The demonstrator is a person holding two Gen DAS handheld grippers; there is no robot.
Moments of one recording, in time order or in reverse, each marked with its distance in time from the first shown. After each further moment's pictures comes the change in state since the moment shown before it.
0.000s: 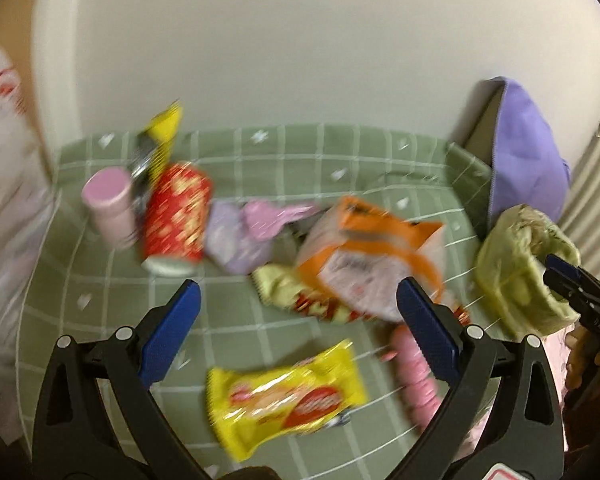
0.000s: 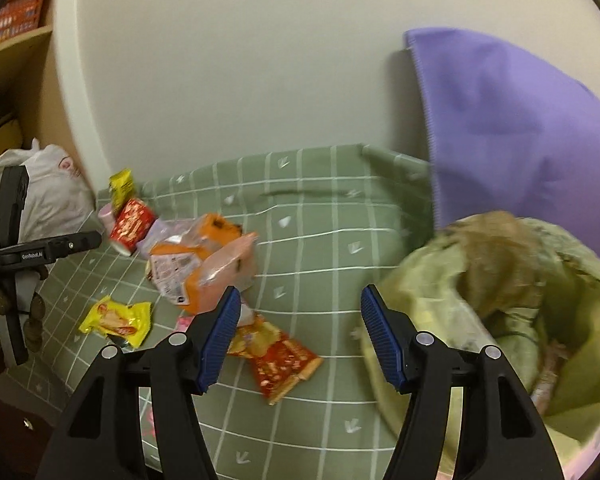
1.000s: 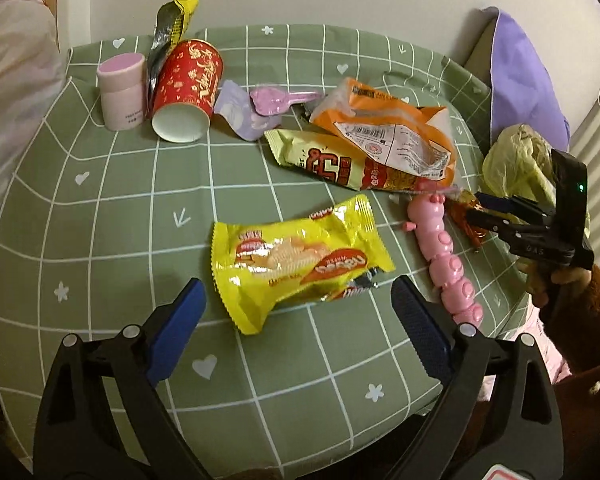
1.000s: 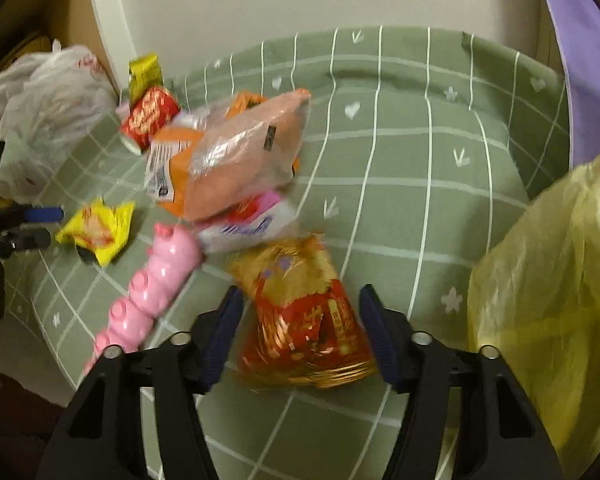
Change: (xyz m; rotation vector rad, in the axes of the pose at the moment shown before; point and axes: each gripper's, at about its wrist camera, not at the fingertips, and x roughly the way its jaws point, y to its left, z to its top) left arm -0.007 0.007 -0.086 0.029 0.174 -0.010; right arm 0.109 0.010 -0.055 -0.160 0.236 0.179
